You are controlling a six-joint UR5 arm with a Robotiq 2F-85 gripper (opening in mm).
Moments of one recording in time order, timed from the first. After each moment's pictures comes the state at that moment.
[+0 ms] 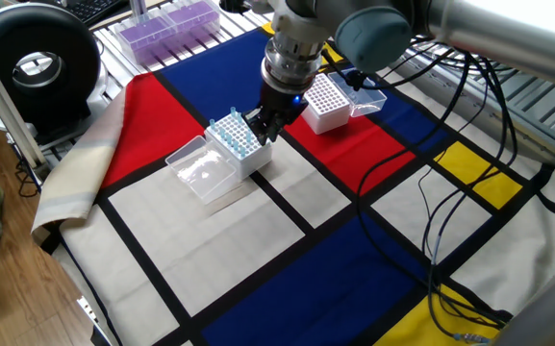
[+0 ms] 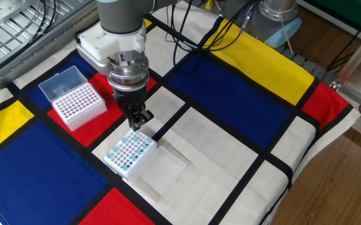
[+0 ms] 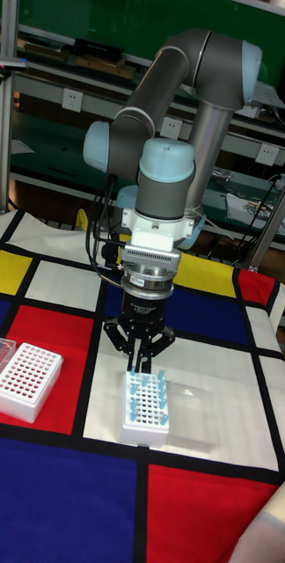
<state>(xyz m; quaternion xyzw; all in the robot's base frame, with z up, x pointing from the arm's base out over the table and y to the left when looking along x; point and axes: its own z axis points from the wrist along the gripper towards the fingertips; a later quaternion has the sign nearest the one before) 0.569 0.028 0.065 0.07 0.99 0.06 0.08</state>
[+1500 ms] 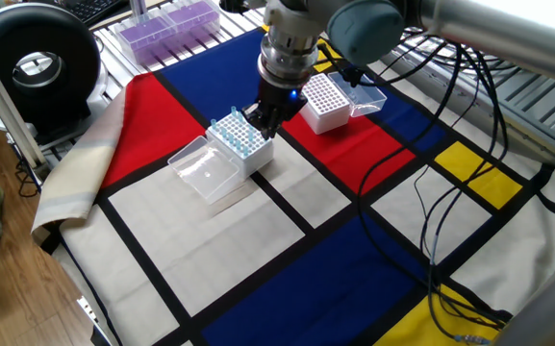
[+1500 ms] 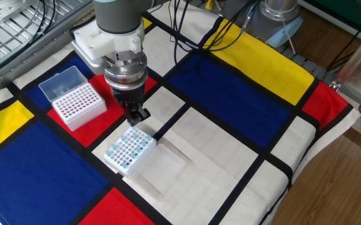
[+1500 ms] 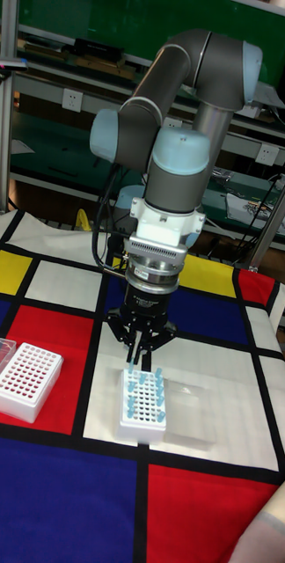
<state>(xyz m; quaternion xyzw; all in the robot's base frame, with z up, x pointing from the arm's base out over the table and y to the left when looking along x) 0.565 0.023 0.090 0.11 0.99 0.03 0.06</state>
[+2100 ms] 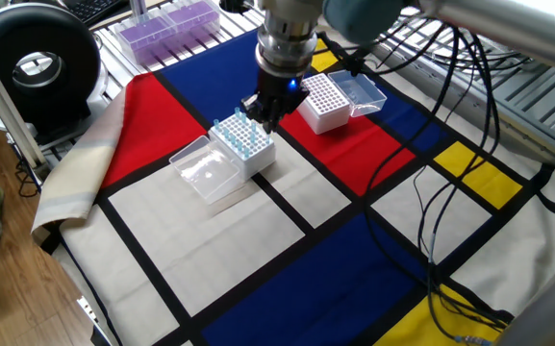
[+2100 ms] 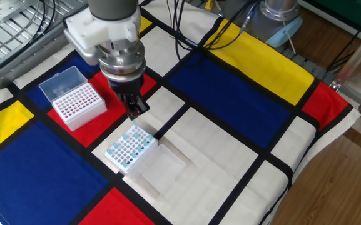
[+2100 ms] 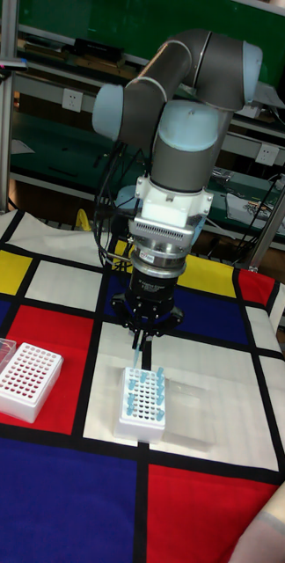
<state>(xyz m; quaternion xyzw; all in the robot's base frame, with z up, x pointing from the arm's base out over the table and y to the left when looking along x) 0.564 0.026 0.128 0.11 0.99 0.04 0.04</state>
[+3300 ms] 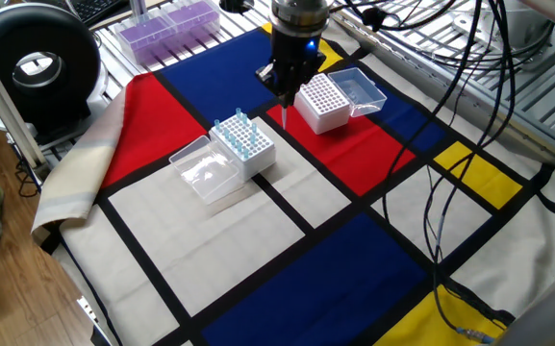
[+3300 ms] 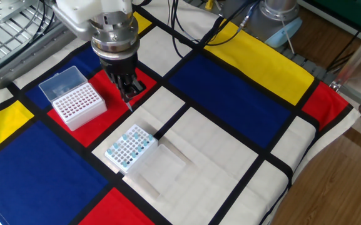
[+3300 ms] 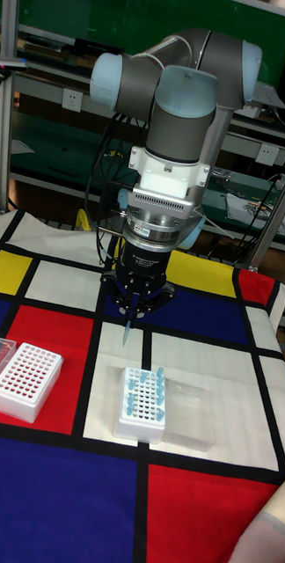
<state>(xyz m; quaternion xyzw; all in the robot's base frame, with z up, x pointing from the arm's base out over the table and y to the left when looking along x) 0.548 -0.003 0.153 0.06 1.00 0.02 0.04</state>
